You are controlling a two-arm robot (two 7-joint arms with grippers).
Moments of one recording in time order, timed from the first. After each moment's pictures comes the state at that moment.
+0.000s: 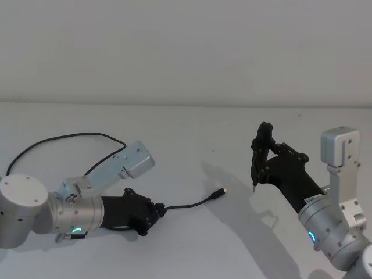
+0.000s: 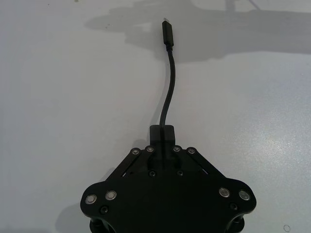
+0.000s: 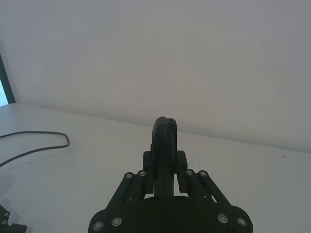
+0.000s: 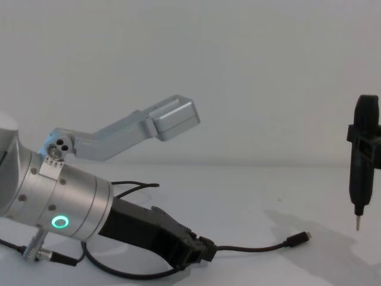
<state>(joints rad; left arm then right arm) -0.56 0.48 0.74 -1.47 -0.33 0.44 -0.64 -0.01 0.34 -0.23 -1.77 0.29 0.03 0.07</state>
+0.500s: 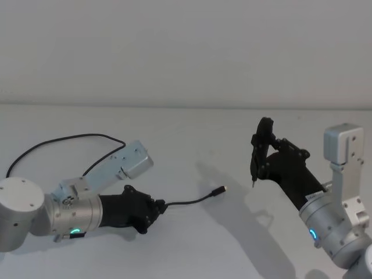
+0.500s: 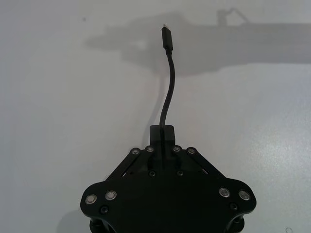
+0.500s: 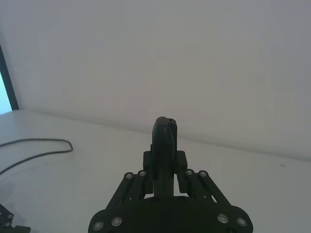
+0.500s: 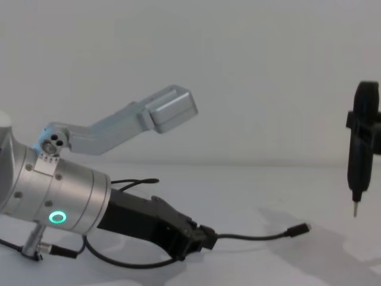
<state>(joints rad) -0.55 0.49 0.73 -1.49 -0.32 0.40 -0.63 -0.01 0.33 -0.22 -1.78 0.29 0.03 0.07</state>
